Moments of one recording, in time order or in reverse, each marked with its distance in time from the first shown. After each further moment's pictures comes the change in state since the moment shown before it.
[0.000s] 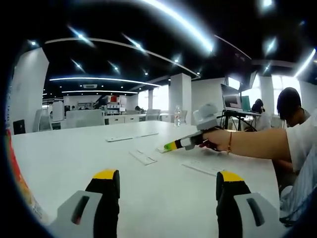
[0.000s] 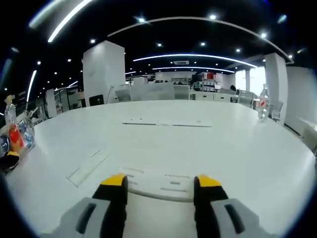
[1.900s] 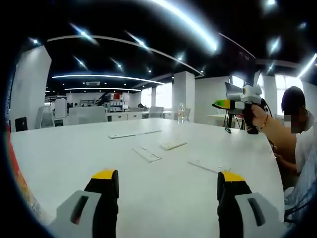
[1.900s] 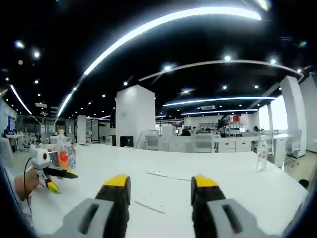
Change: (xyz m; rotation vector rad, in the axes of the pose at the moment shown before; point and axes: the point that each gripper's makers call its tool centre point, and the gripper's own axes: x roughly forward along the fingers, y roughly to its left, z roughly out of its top) left arm 0.007 0.012 -0.006 -0.016 0.017 0.031; right arm -0.178 -0.041 0.089 -0.143 -0.446 0.337
